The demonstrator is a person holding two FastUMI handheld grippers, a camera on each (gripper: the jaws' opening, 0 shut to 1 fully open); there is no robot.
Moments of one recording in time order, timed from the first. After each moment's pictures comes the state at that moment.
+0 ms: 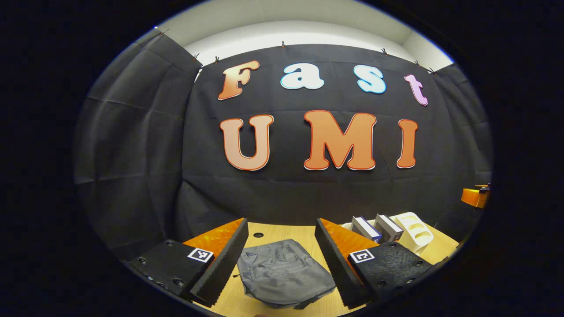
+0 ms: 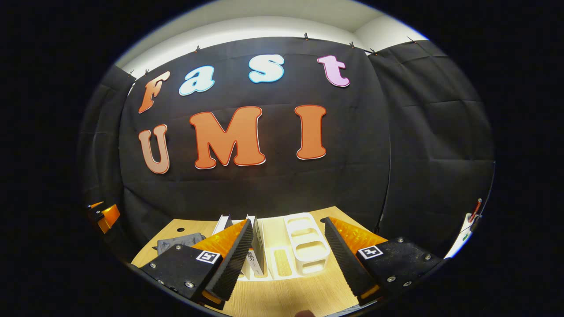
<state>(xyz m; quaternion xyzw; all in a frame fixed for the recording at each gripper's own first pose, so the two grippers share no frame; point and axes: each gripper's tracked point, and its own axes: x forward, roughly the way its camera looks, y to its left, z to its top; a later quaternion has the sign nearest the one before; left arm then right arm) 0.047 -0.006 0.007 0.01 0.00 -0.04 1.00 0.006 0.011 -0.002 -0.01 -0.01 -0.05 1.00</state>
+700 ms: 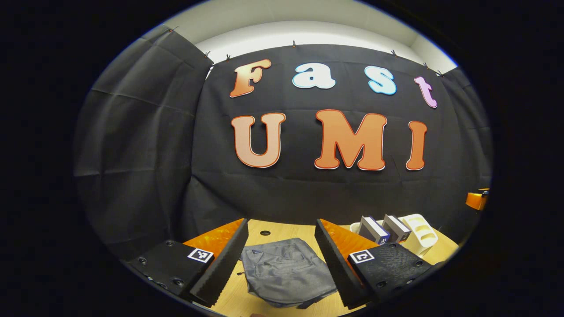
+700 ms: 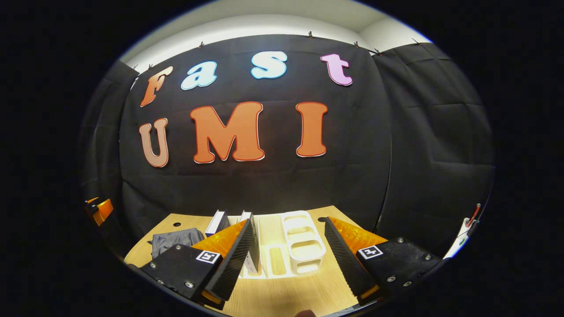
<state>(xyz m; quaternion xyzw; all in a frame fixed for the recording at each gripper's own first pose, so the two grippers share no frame) 0.044 0.018 -0.009 0.00 0.01 -0.01 1.00 0.013 0.008 -0.008 -0.02 0.01 -0.04 1.00</state>
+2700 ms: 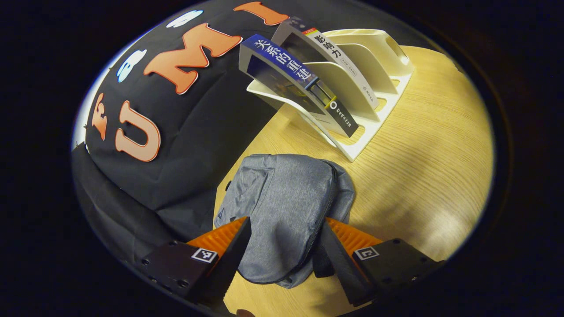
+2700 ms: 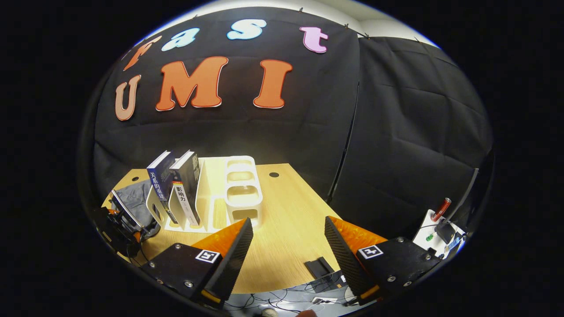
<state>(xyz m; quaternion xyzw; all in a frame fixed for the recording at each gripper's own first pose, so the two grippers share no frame) 0.086 -0.086 -0.336 0.45 0.22 -0.12 0.86 -0.046 -0.119 -0.107 -0.07 0.14 -0.16 0.98</state>
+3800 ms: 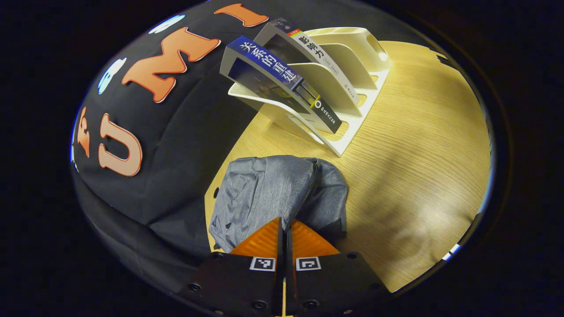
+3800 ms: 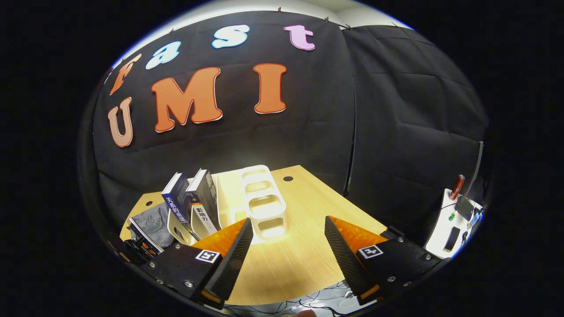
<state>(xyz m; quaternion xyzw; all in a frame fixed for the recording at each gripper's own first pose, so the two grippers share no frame) 0.084 -0.097 -0.332 0.48 0.24 -0.20 0.82 -0.024 -0.075 -0.103 0.02 0.12 -0.14 0.98</state>
